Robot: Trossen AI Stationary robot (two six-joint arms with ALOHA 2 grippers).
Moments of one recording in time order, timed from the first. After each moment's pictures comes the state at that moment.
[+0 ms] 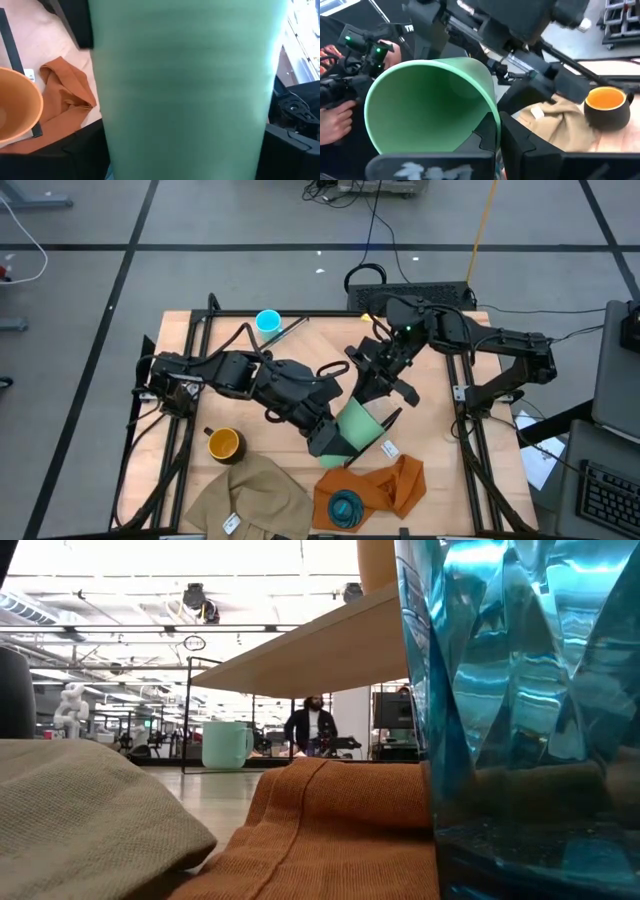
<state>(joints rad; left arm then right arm) -0.27 1.91 2.36 -0.86 0.20 -0.99 -0.06 1.46 1.67 -0.50 -0.86 0.25</state>
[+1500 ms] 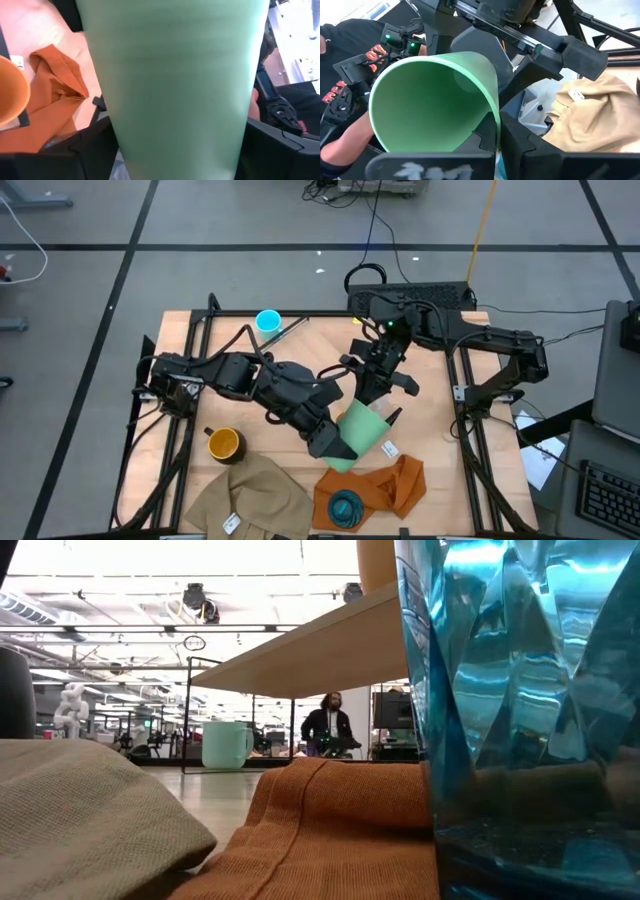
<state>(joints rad) -0.28 1.91 2.36 -0.85 0.24 -1.04 -0.11 1.52 1.67 -0.51 -1.13 0.32</state>
